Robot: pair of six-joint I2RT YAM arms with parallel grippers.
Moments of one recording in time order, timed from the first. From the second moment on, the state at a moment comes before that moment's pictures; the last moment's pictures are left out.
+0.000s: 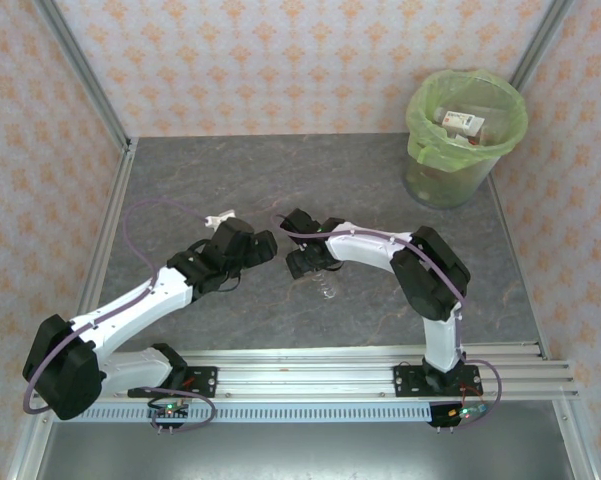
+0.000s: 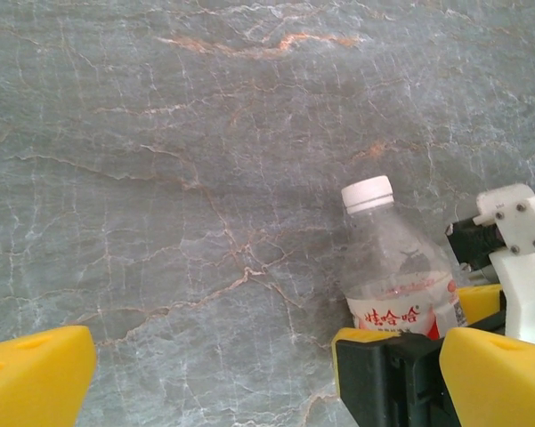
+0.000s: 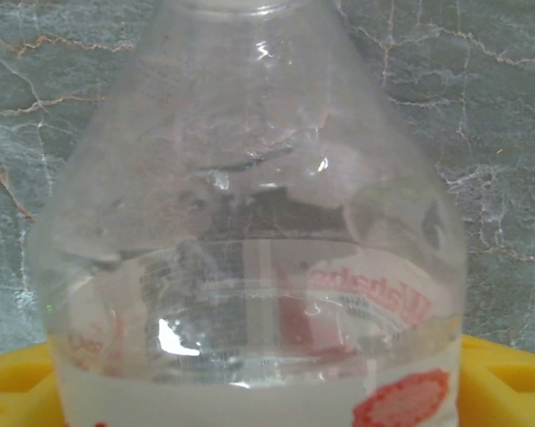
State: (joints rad) left arm -0.59 1.17 0.78 -0.43 -0.25 -0.88; right arm 0.82 1.94 1.31 -0.64 0.14 0.36
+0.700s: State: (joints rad) left arm -0.58 1.20 0.78 -0.36 -0.20 -0.86; right arm 0.82 1.87 1.24 -0.53 0.20 0.33
